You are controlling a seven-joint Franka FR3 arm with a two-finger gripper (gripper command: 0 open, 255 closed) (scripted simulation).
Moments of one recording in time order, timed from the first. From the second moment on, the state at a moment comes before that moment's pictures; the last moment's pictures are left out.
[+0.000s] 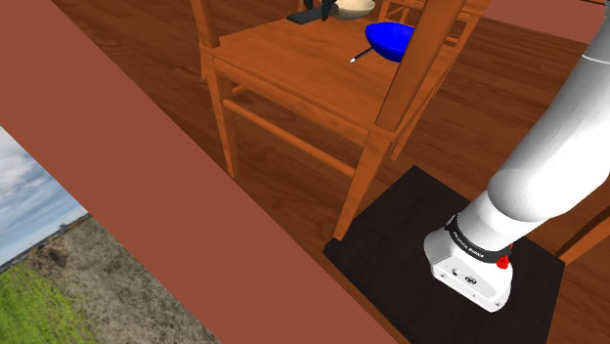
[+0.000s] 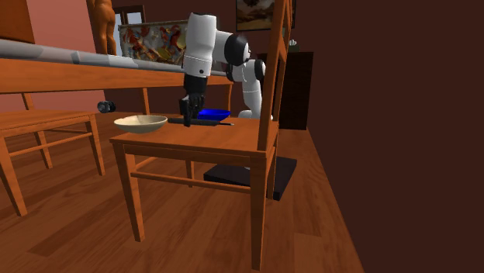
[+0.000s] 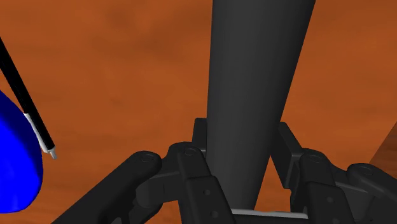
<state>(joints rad) -0.25 0.21 0.40 -1.41 -0.31 1.59 1.53</state>
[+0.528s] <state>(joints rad) -0.23 0.25 0.41 -1.25 -0.33 1.46 1.51</state>
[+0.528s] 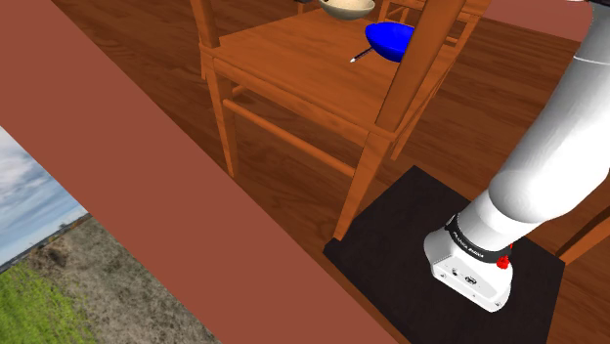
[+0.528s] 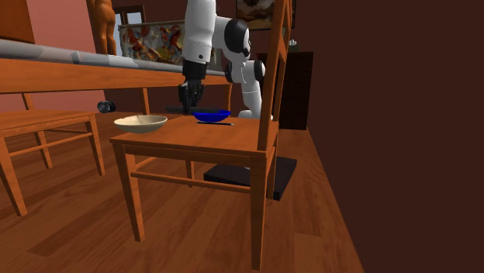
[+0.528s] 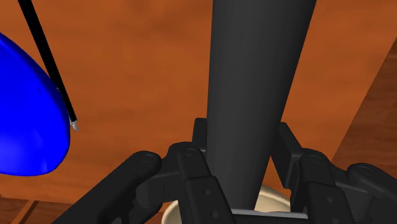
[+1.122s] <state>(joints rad) -0.20 0.30 0.41 -1.08 -0.35 1.34 1.49</state>
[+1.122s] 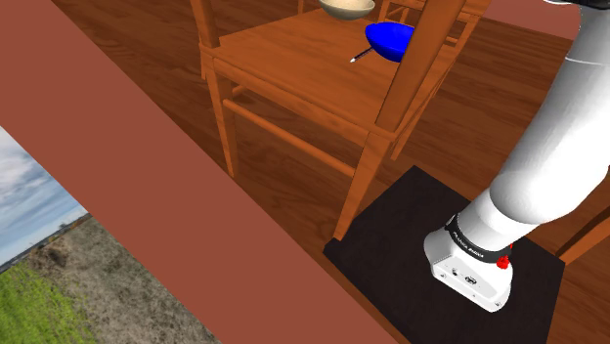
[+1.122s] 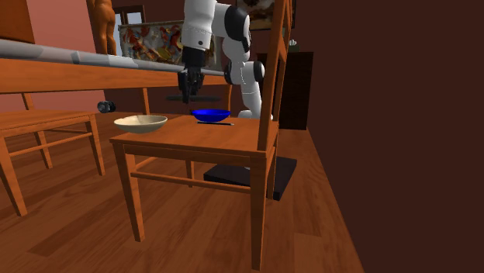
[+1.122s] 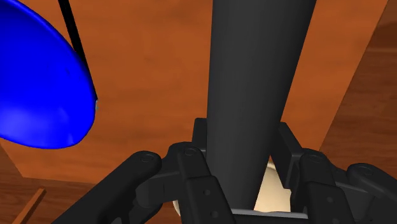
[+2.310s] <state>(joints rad) -0.35 -0.48 0.23 -1.98 -0.12 1.56 1.23</state>
